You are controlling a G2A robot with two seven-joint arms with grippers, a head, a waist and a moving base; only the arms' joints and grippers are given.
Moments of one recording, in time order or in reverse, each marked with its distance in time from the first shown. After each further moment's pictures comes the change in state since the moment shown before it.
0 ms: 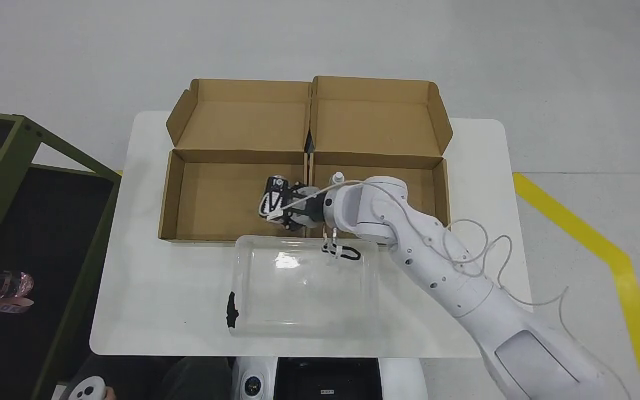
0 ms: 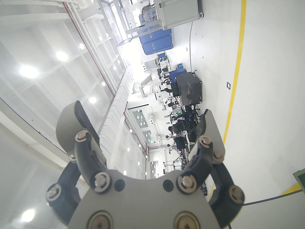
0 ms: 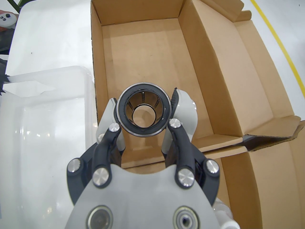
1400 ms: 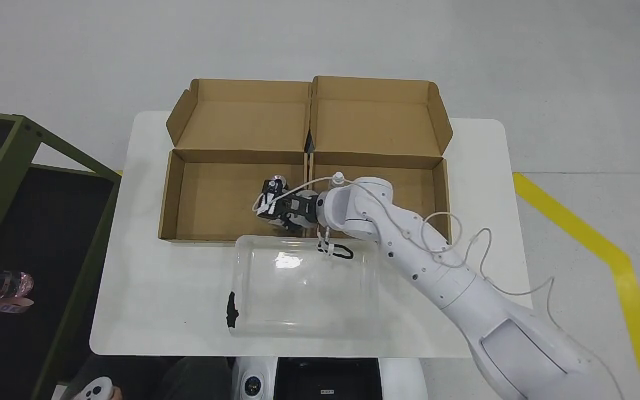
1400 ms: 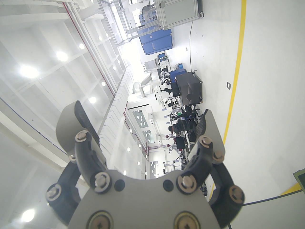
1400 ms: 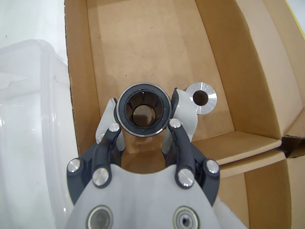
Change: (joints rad) left arm 0.000 0.000 0.000 0.000 0.000 0.000 0.000; right arm 0.041 -0.059 -0.049 0.163 -0.029 0.023 0.000
